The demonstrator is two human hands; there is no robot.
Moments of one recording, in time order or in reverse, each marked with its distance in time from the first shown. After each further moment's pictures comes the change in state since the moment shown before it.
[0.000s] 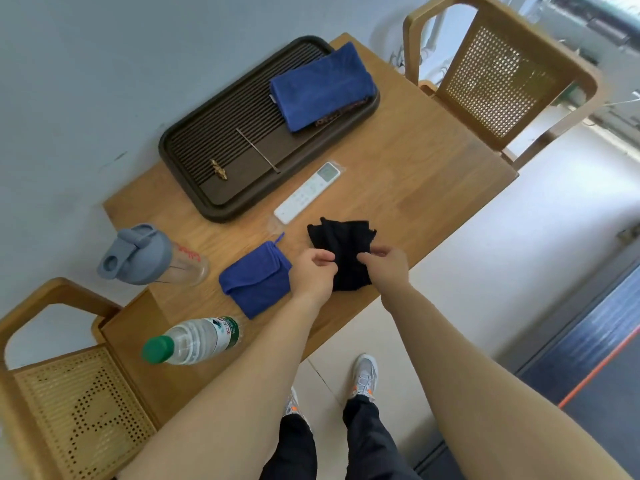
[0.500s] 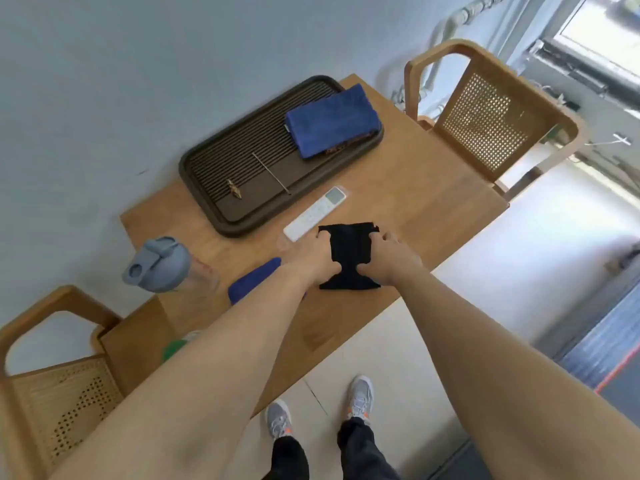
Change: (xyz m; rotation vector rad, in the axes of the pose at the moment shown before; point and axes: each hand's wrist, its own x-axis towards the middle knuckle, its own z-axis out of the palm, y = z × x) left_hand 0.031 0.061 -0.040 0.903 -0.254 0.372; right_hand 0.010 -0.061 -0.010 -1.201 -0.159 -0.384
